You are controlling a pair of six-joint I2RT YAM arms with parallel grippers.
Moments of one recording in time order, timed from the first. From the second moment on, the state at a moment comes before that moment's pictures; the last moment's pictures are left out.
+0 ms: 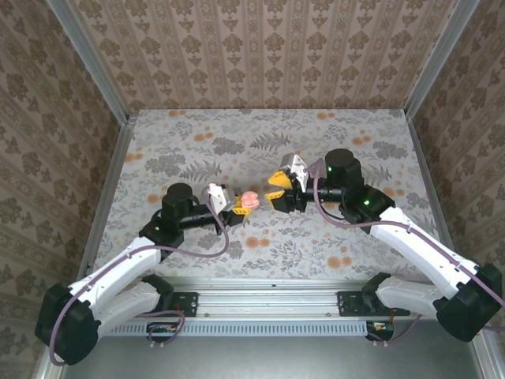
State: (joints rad) left arm -0.61 0.93 0.51 0.16 0.68 0.19; right arm 0.59 1.11 0.96 -0.19 -0.62 -0.11
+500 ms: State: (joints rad) left arm -0.34 0.89 0.51 0.11 0.46 -0.05; right arm 0.73 1.34 1.19 -0.51 -0.22 0.33
